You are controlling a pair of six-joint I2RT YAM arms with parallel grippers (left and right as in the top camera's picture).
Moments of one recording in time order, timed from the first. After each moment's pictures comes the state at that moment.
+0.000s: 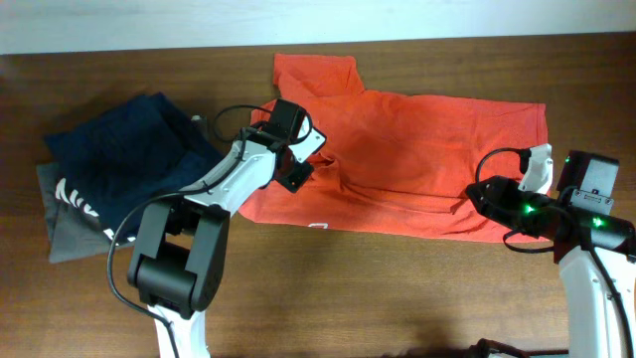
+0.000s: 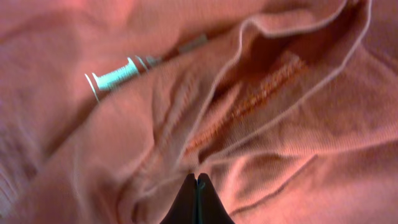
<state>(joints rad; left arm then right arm) -0.40 2.06 1.42 -0.59 0.03 0.34 -0.34 1.17 0.93 -0.82 -0.57 0.18</state>
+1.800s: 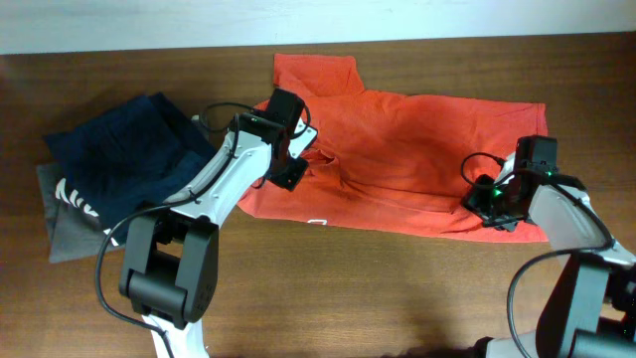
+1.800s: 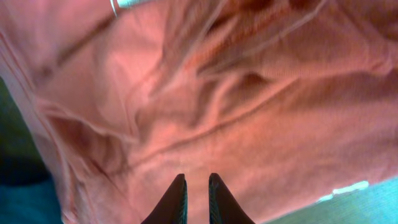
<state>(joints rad) -0.40 2.00 1.52 -0.88 -0.01 0.18 -0.27 1.64 0.93 -0.63 -0.24 0.36</state>
